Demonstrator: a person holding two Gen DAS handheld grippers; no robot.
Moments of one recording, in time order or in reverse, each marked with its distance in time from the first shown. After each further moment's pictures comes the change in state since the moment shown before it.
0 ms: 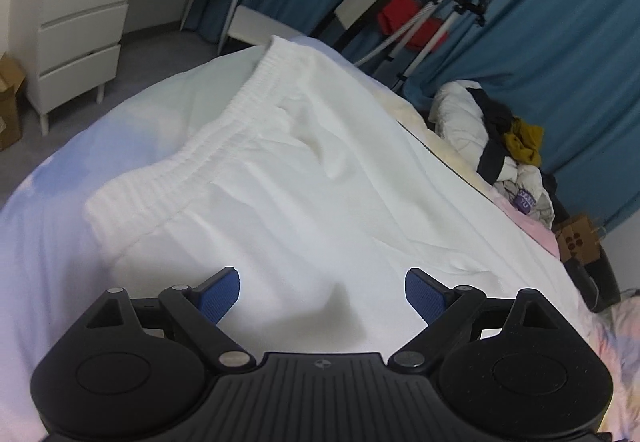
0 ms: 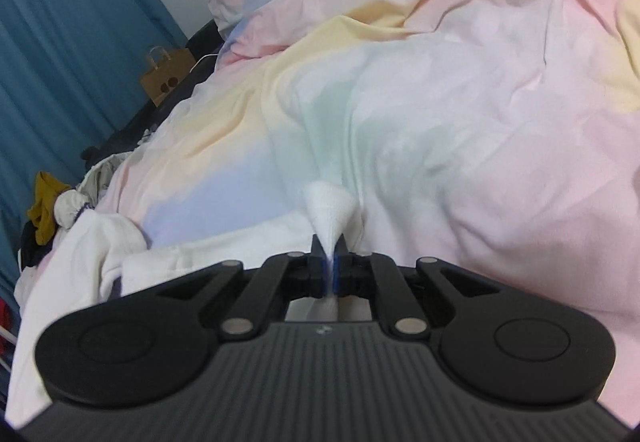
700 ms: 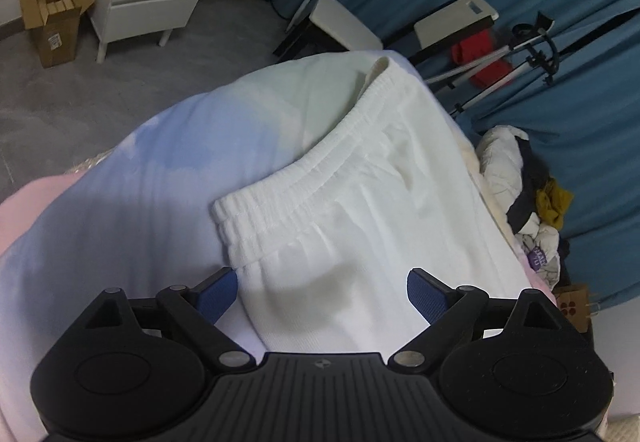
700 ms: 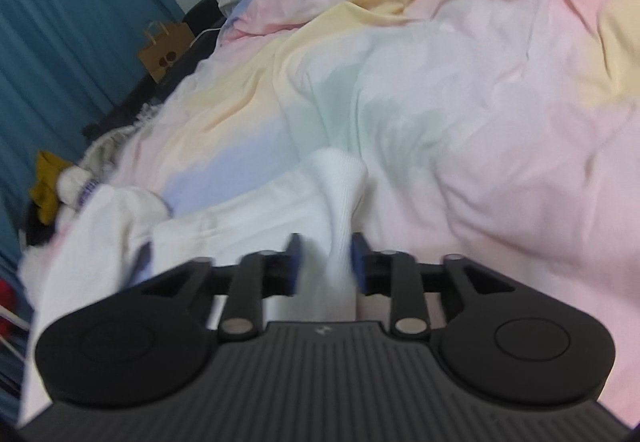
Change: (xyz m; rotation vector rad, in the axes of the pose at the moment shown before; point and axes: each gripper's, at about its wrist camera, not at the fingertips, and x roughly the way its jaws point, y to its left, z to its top) left arm -0.016 0.068 0.012 -0.291 0.033 0.041; right arm -0.046 0.006 0.003 0.044 0.122 -0.003
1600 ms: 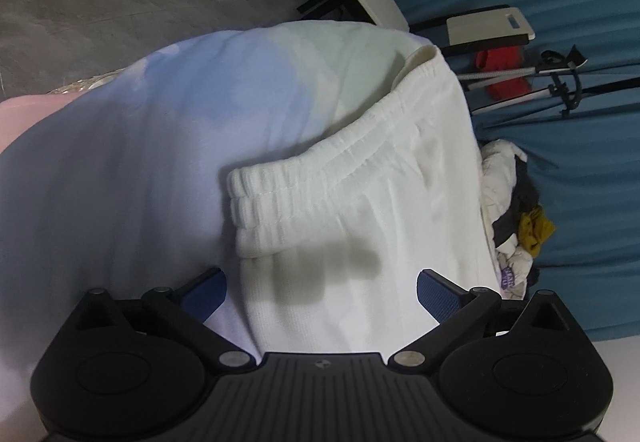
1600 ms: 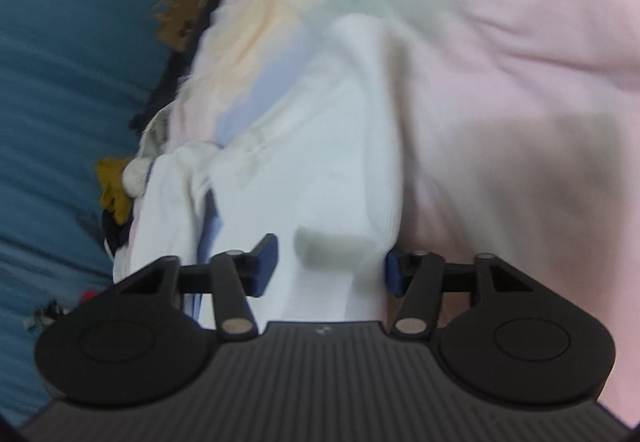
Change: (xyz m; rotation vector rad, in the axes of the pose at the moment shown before) left arm 0.041 0.026 0.006 -0.228 0.103 -0.105; right arm 0.020 0.009 -0.027 0.151 0.233 0.211
